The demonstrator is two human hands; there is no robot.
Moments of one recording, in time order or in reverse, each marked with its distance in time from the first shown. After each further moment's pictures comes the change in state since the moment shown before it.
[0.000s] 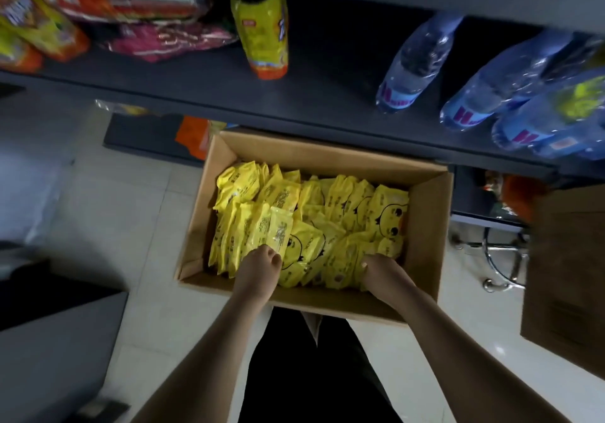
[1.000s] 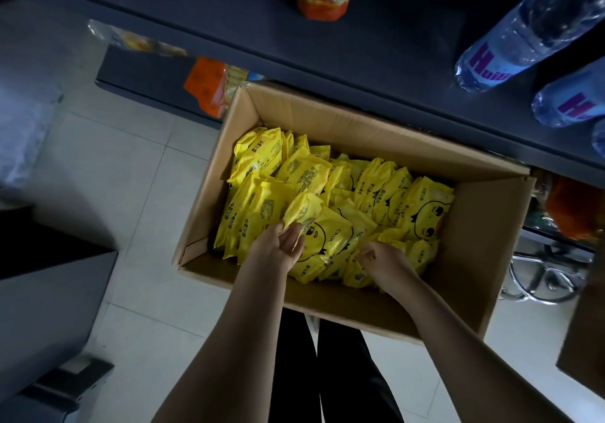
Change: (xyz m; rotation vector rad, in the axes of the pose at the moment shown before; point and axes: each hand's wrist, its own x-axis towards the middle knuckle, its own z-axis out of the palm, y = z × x) left_hand 0.067 -0.019 0.015 -1.778 -0.023 -0.993; right_hand 0.055 -0.037 0.024 0.226 0.005 0.002
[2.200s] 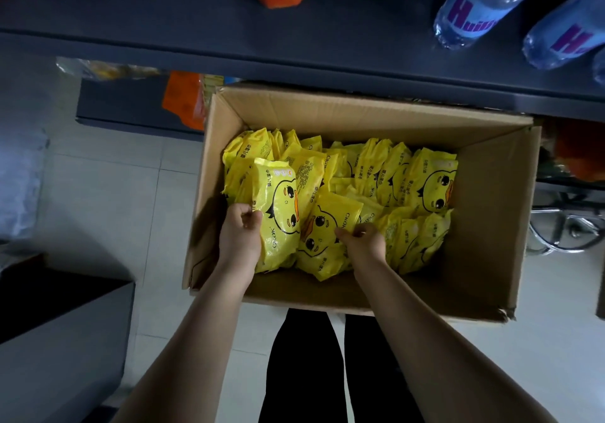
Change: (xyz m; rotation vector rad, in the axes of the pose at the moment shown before) left_hand -0.007 0.042 -0.023 1.170 0.098 0.935; right_hand 0.028 -0.039 0.061 0.913 0.346 0.371
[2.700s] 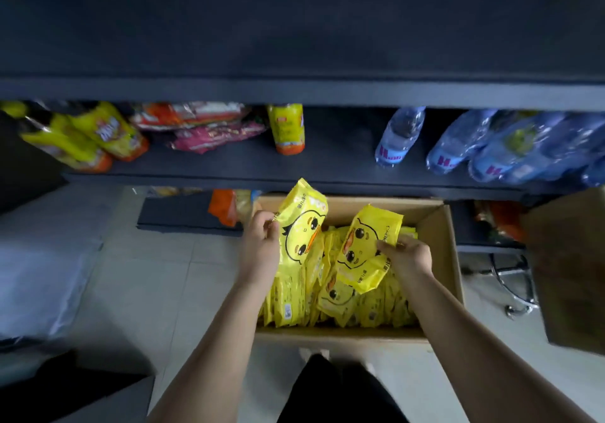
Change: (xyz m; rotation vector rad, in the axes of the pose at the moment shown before) left_hand -0.089 0.127 -0.097 -0.008 0.028 0.458; right_hand -0.108 -0.097 -0.119 0.124 0.130 -0.306
